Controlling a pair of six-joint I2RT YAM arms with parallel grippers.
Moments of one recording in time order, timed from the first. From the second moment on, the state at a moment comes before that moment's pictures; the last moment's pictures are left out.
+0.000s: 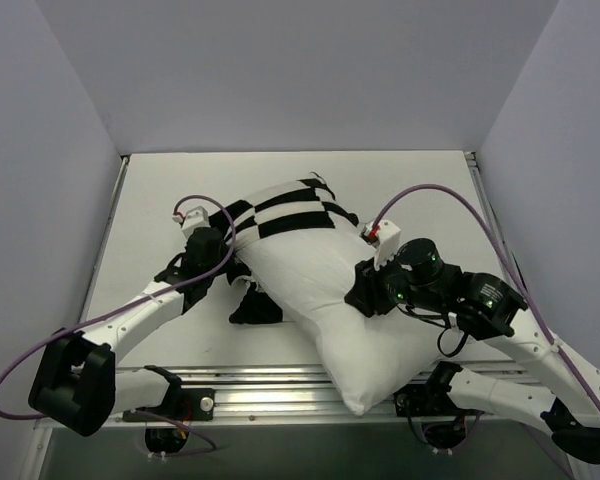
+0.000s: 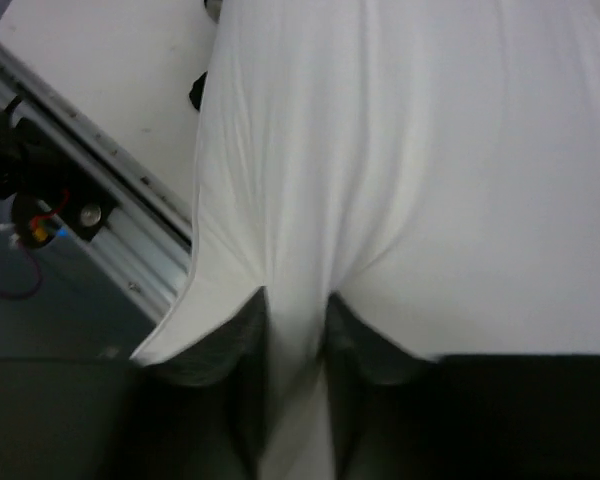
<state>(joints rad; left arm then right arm) -0.47 1.26 0.68 -0.03 -0.34 -0.71 0.88 0.87 1.15 -0.86 0.03 0.34</state>
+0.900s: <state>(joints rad) -0.72 1.99 1.98 -0.69 0.20 0.15 0.32 1.01 1.03 -0.62 -0.19 0.36</state>
